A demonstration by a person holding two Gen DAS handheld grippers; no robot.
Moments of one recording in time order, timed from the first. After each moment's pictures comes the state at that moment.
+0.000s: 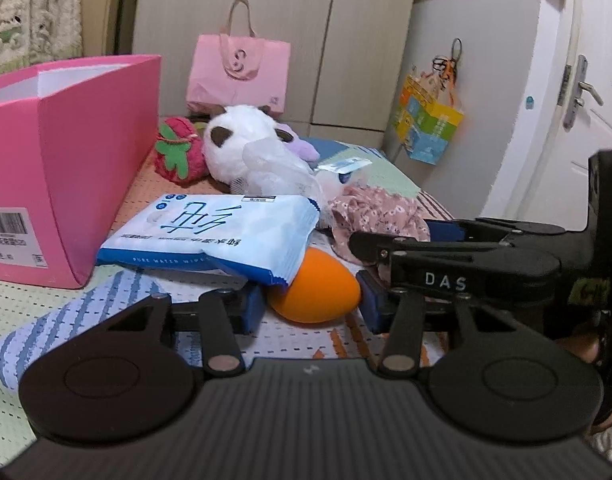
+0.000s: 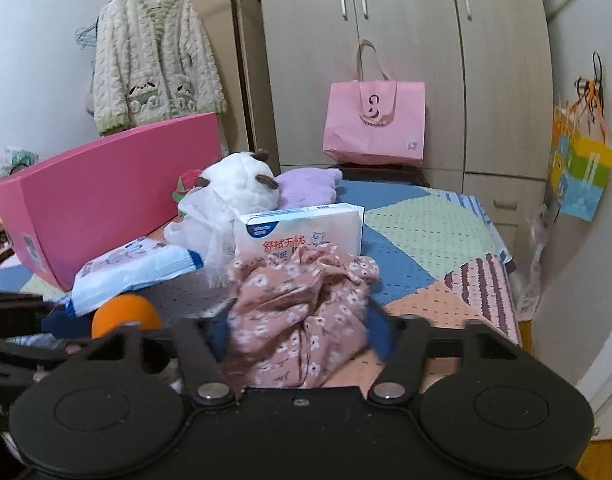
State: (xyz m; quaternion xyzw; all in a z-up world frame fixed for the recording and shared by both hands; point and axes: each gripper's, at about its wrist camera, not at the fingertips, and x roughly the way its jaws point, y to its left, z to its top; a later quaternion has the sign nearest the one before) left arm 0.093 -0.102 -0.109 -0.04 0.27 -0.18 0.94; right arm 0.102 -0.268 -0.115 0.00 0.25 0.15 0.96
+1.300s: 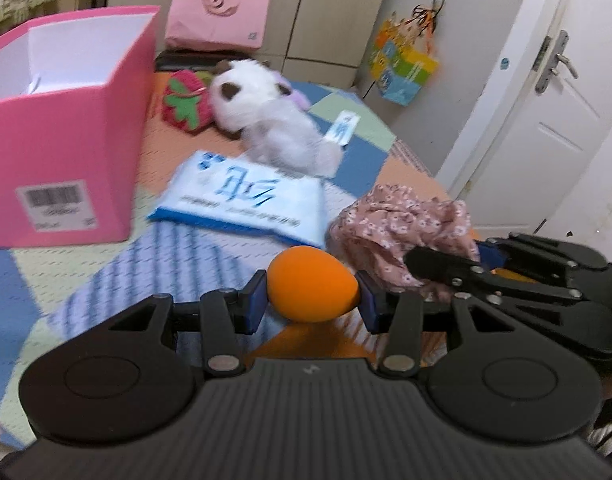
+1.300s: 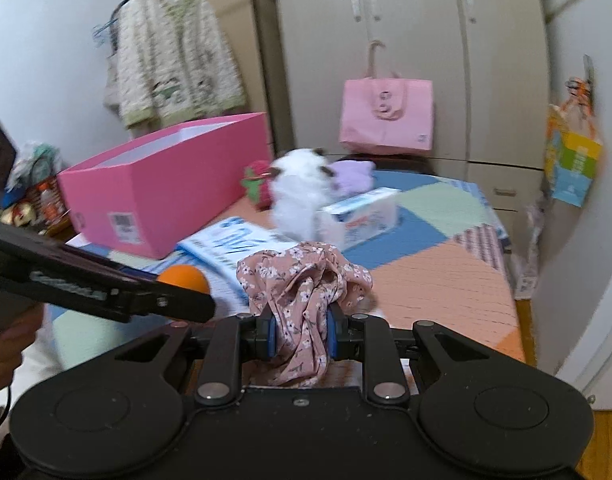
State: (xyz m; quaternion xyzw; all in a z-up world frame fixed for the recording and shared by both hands) left arm 0.080 -0.050 -0.077 -0.05 0.38 -0.23 0.89; right arm 0.006 -0.240 -0.078 0.01 0.27 0.16 0.95
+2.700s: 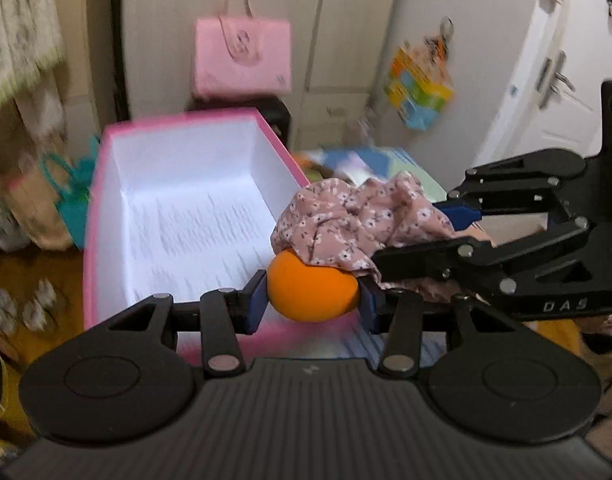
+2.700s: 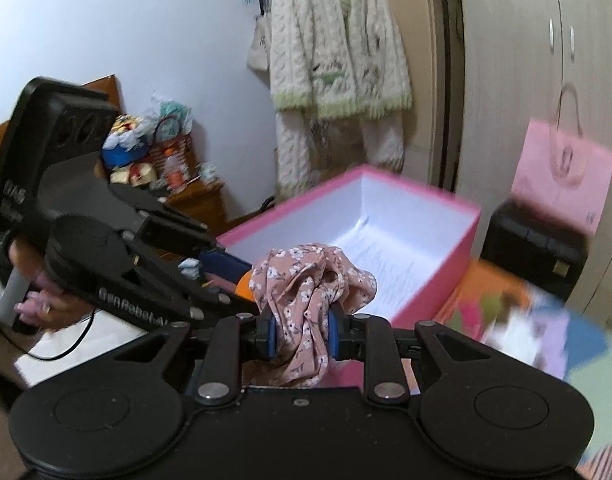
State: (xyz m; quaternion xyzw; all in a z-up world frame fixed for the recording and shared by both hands) left arm 0.153 0.098 0.043 0.02 0.35 -0.25 0.90; right arm 0.117 -0.078 0.058 -0.07 0.29 0.36 0.88
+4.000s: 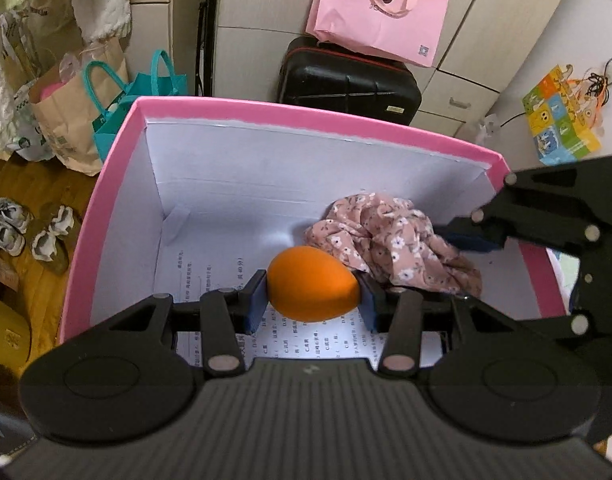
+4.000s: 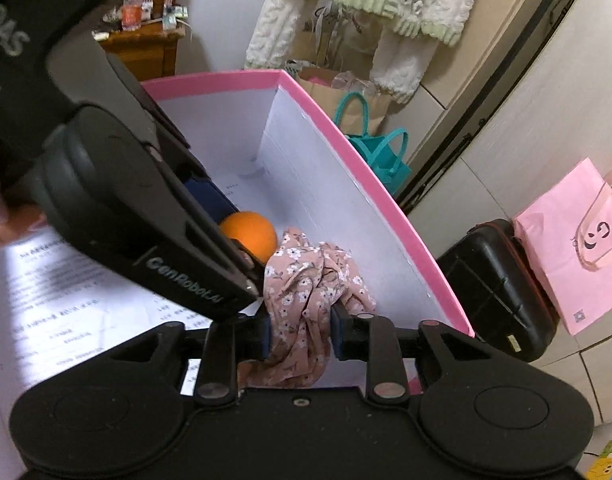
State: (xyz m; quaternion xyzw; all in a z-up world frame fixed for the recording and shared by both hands) left arm 0.392 0.119 -0.052 -0.08 0.47 -0.12 0.87; right arm 0.355 0.002 -0.022 -0.34 0.38 0.33 0.79
